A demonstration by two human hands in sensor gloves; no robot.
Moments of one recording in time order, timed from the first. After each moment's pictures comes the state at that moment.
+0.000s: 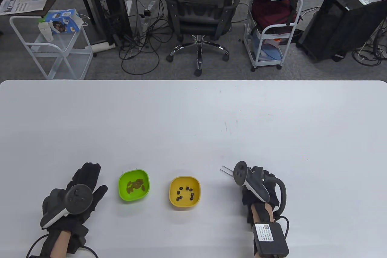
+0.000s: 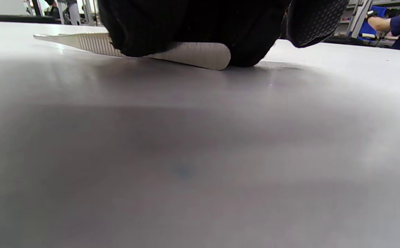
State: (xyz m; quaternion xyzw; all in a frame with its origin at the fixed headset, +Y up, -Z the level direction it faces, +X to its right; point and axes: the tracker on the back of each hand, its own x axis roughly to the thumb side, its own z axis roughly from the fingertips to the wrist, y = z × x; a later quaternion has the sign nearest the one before) left_hand -0.355 -0.723 -0.265 -0.07 -0.10 0.08 0.99; right_hand 0.139 -0.756 -0.311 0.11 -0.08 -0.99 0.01
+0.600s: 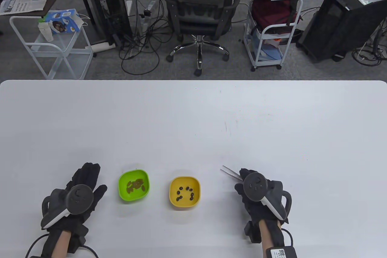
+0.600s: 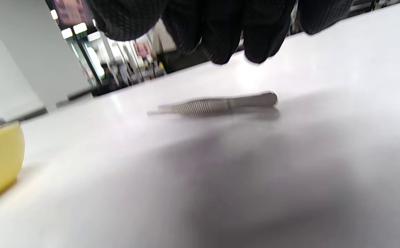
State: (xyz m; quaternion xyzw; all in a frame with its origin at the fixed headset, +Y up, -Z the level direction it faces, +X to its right) left_hand -0.354 -0.721 -0.263 -0.06 -0.10 0.07 0.99; right_hand 0.146 -0.726 -0.261 0.04 -0.05 -0.99 -0.14
